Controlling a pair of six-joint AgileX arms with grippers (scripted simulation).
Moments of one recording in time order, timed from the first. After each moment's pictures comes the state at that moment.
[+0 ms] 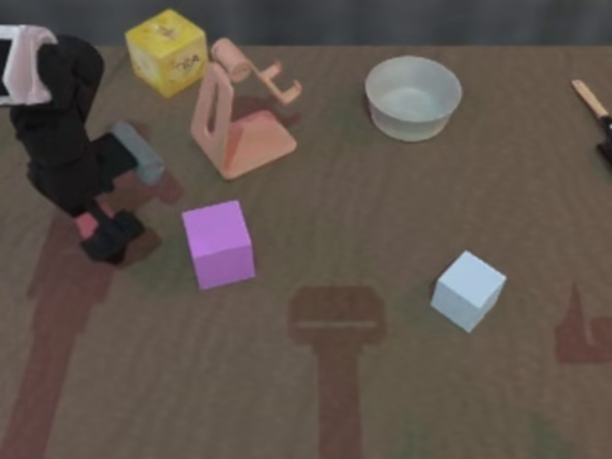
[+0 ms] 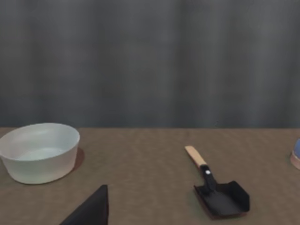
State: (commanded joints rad) left arm -0.10 2.31 1.58 -0.84 0.00 0.81; right arm 0.00 0.00 0.00 0.00 0.00 0.00
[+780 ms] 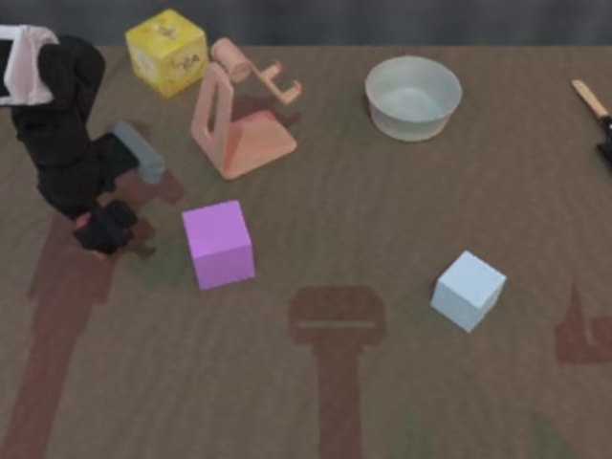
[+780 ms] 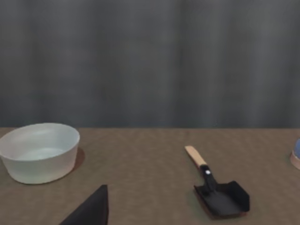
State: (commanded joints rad) left arm -0.10 2.31 1.58 -0.84 0.00 0.81; right arm 0.00 0.00 0.00 0.00 0.00 0.00
